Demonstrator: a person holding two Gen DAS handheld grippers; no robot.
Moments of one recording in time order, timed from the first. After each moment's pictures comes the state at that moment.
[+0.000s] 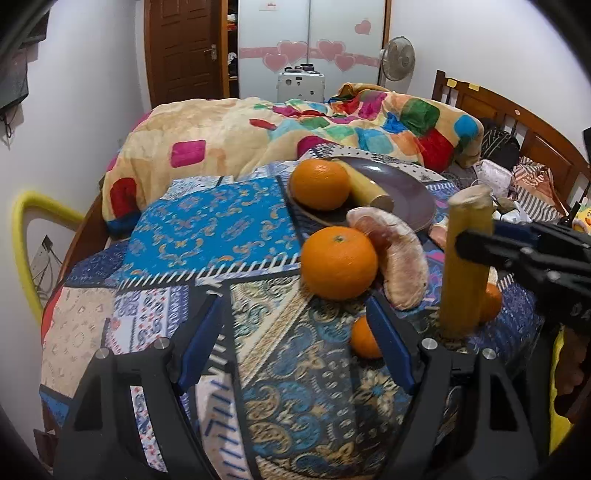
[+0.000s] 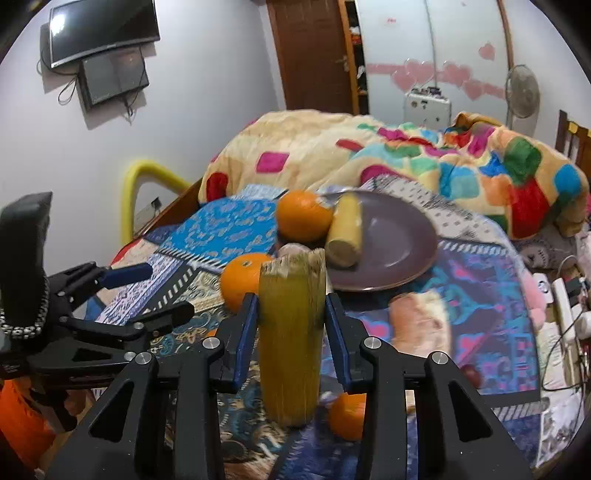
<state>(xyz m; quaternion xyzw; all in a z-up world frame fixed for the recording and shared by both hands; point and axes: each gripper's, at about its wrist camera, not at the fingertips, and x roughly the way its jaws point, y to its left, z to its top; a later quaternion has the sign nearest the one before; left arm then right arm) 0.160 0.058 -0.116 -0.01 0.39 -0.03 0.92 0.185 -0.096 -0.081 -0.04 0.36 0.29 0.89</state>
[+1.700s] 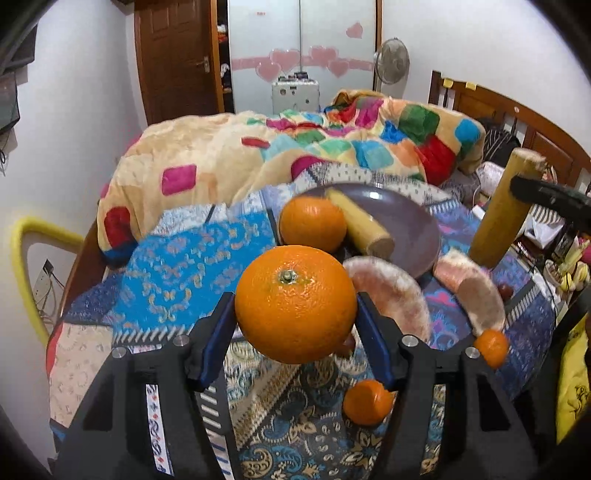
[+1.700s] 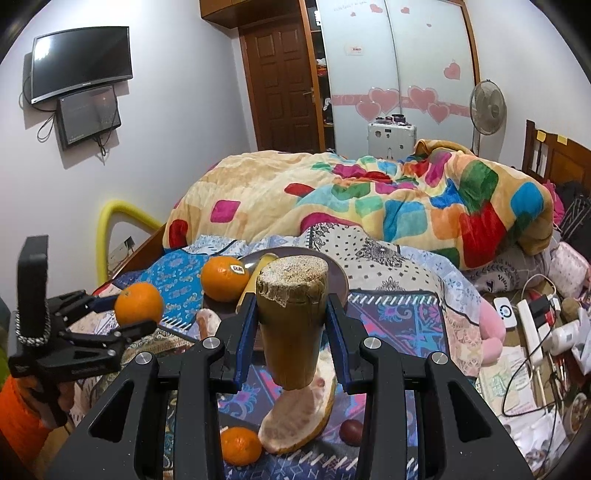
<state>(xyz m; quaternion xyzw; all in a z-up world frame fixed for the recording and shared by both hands) 0.201 0.046 -0.094 0.01 0.36 -0.03 0.93 0.225 -0.160 -0.043 -0.02 0.30 0.25 0.92</state>
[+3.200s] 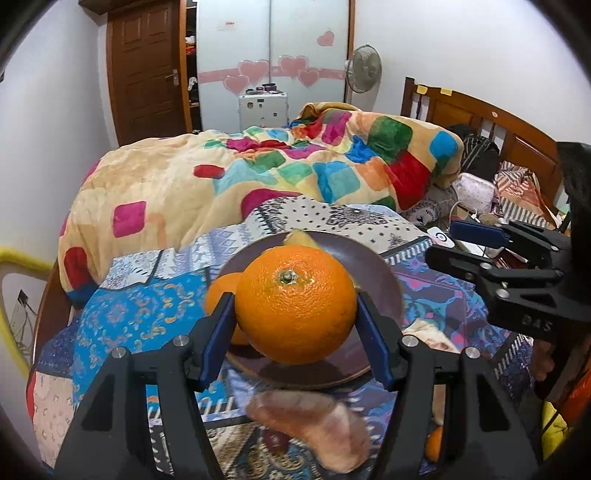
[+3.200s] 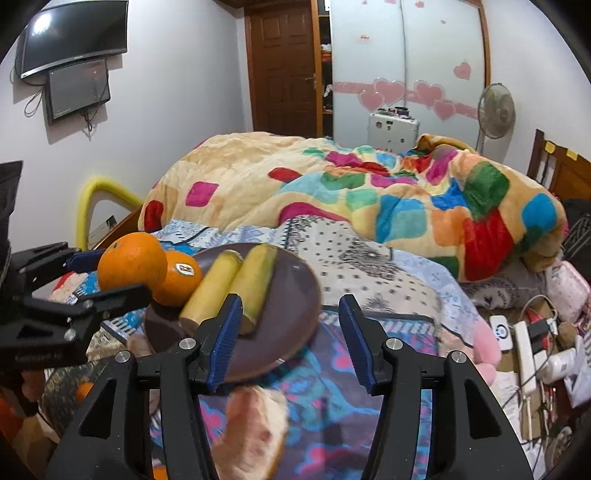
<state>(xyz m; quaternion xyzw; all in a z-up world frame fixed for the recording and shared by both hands) 0.275 -0.010 -0.080 0.02 0.35 -0.08 0.93 0.283 -0.161 -0.067 -0.06 0.32 0.23 0.92</state>
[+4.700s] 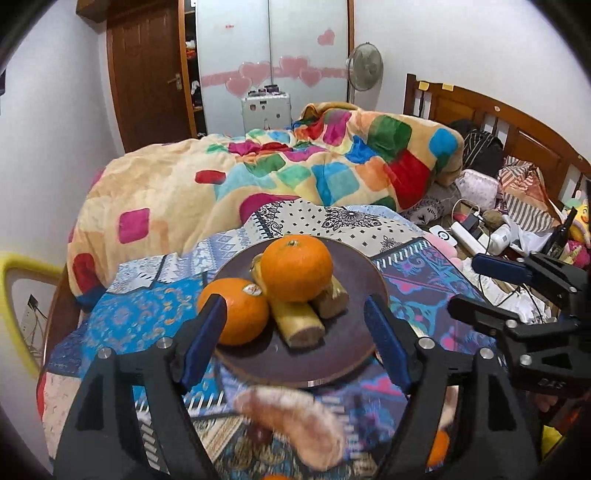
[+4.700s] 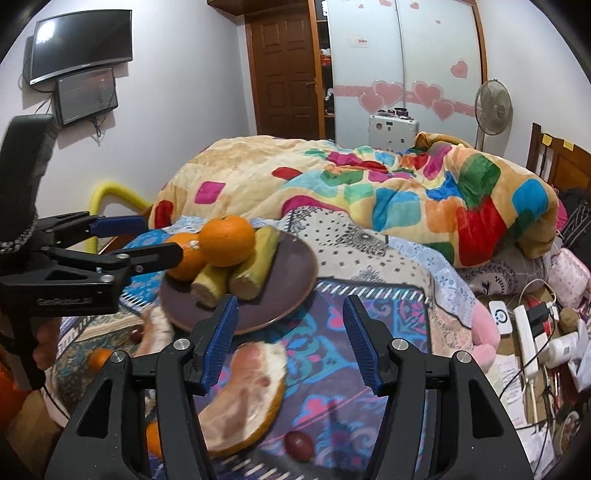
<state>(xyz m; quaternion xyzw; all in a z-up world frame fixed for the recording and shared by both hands) 0.258 -0.025 -0.065 0.03 0.35 -0.06 0.93 0.244 -0.183 -0.074 -0.05 0.32 0.25 0.91</state>
